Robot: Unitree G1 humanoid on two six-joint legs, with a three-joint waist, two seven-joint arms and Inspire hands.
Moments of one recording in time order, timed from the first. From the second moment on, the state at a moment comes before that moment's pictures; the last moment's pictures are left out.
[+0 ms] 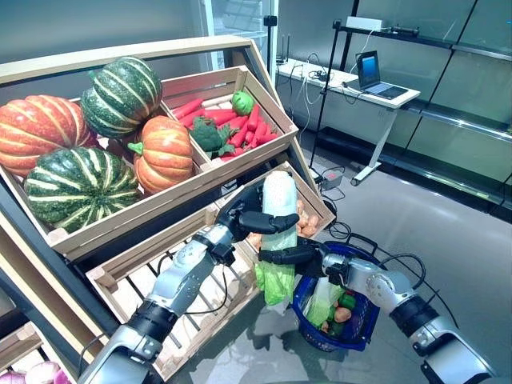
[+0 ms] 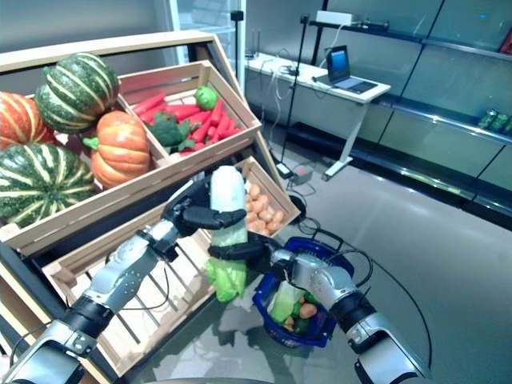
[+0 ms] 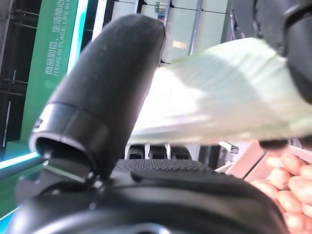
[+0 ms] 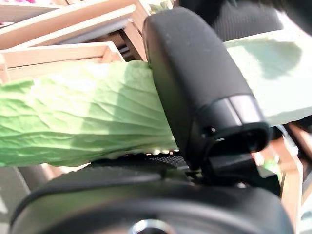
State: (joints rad) left arm -0.32 0.51 -0.37 0.21 -0.76 -0.03 -0.28; right arm -0.39 -0.42 0.45 0.49 0.99 0.41 0.33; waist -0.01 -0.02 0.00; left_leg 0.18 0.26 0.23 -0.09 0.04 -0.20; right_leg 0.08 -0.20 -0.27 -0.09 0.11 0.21
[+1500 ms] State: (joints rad) left arm -0.51 0.58 -0.38 0.33 -0.87 -0.14 -0.17; right arm -0.84 -0.65 0.08 1.28 0.99 0.20 0.05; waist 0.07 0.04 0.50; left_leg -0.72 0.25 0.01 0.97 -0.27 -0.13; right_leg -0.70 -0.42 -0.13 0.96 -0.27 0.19
